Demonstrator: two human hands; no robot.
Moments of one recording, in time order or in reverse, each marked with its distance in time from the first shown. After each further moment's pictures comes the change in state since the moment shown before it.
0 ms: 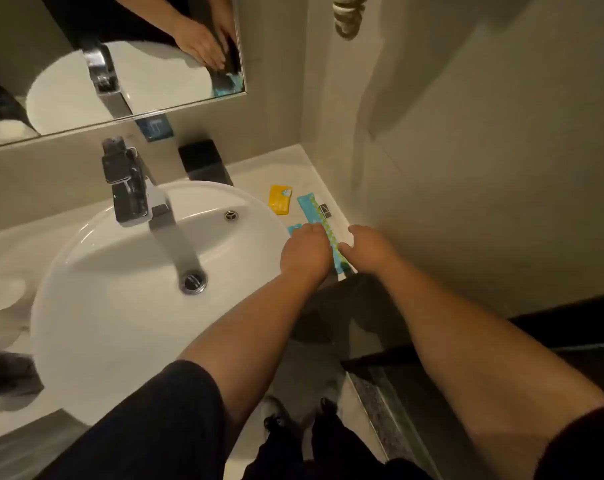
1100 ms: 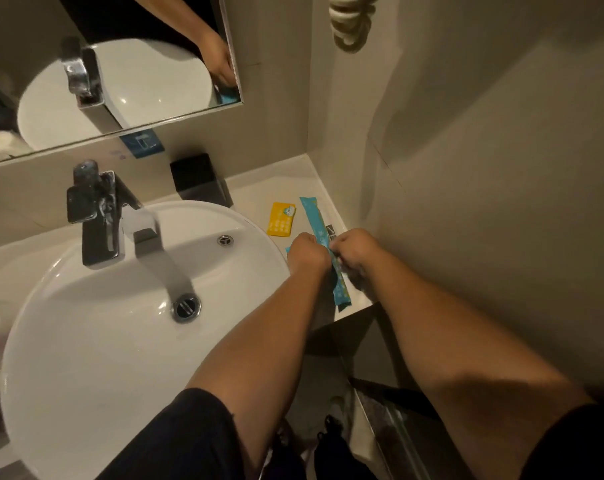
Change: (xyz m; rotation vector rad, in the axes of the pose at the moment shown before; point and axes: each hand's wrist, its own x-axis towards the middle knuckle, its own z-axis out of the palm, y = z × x) left_hand 0.086 -0.002 0.020 -0.677 0.003 -0.617; right_hand 0.086 -0.020 -0.004 0.642 -0.181 0.284
